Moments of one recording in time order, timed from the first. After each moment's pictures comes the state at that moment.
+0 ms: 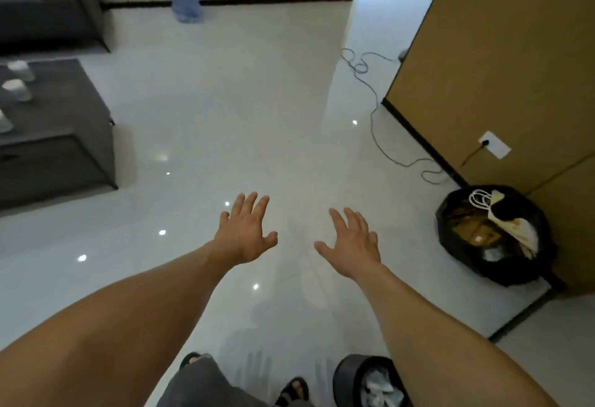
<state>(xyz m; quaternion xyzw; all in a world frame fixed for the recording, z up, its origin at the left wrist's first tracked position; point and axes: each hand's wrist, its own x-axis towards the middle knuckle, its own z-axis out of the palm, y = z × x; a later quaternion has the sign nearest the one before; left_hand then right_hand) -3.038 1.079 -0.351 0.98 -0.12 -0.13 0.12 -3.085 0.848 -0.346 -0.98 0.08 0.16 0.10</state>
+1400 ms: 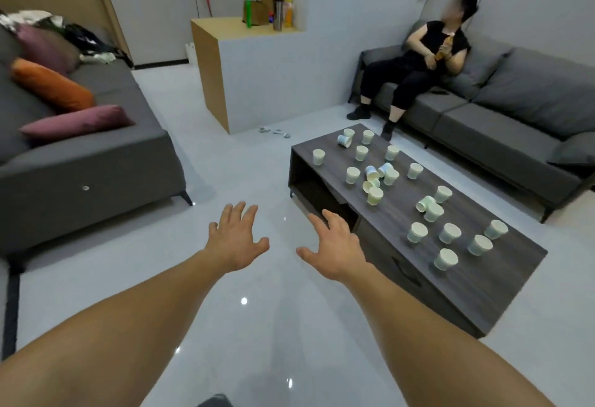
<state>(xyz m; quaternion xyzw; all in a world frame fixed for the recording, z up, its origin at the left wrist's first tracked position) -3.124 1.995 -0.284 0.80 0.58 0.03 0.14 -2.914 1.924 -0.282 -0.76 -0.63 0.15 0.06</state>
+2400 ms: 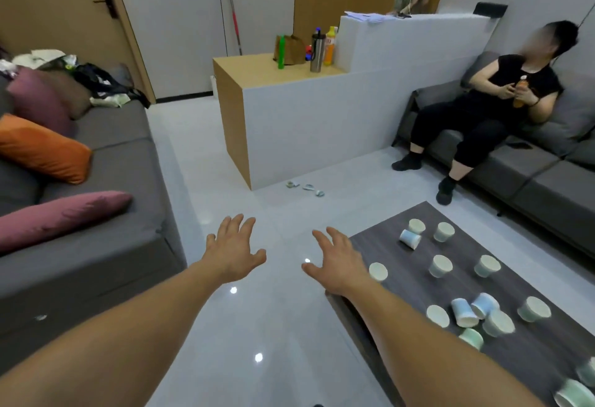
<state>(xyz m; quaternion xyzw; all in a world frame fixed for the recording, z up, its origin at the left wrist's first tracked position) -3.097 2.604 -0.280 0.77 0.62 0.02 0.14 -2.867 2.547 -0.291 -0.72 -0.67 0.18 0.05</state>
